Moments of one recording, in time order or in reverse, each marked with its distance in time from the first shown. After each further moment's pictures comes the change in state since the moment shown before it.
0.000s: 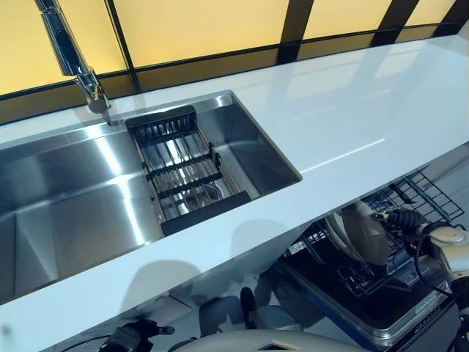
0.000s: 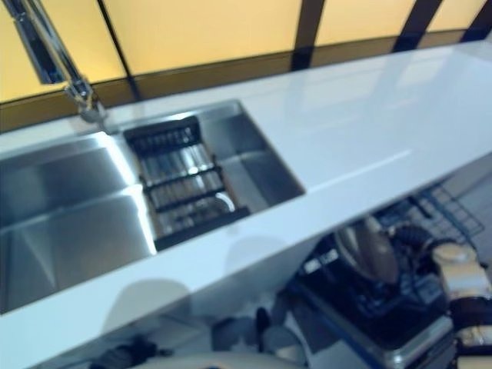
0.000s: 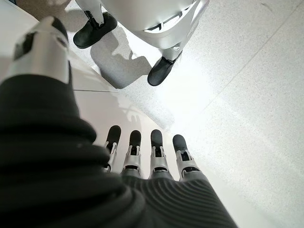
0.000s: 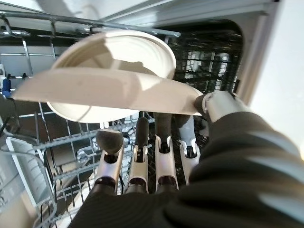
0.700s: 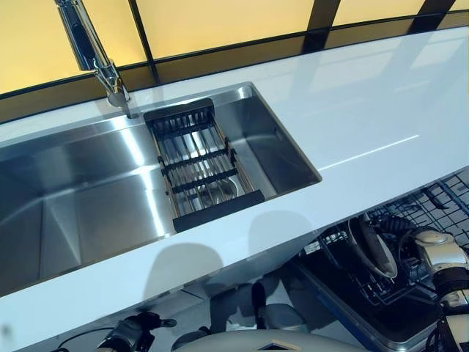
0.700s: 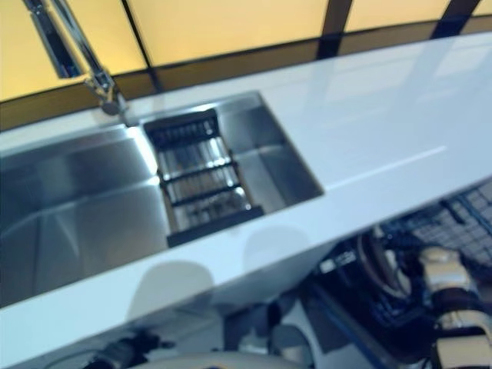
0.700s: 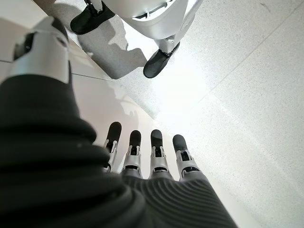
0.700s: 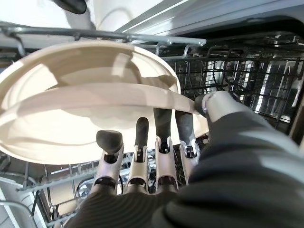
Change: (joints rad) left arm -0.021 0.001 0.000 -0.017 0.000 -0.003 -0.002; right arm -0.122 0.065 0.064 0.228 -0.047 -0.004 -0.044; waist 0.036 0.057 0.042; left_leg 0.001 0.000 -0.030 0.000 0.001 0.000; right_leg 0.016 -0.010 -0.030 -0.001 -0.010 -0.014
